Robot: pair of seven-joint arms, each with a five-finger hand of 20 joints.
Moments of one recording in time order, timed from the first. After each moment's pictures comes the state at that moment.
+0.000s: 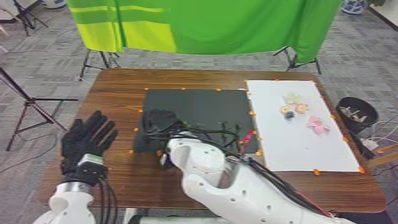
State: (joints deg) left arm 122.9 -55.6 -87.4 -119.6 12.9 16.9 25.7; right arm -63.9 -76.4 29.4 -97.5 -128.8 -4.8 30.3
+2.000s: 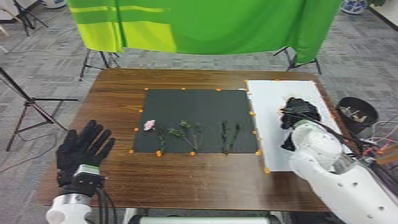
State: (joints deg) left arm 127.5 -59.0 -89.1 -120.5 12.5 14.9 26.8; right arm -80.5 -48.0 60.8 -103.7 -127.4 -5.7 44.8
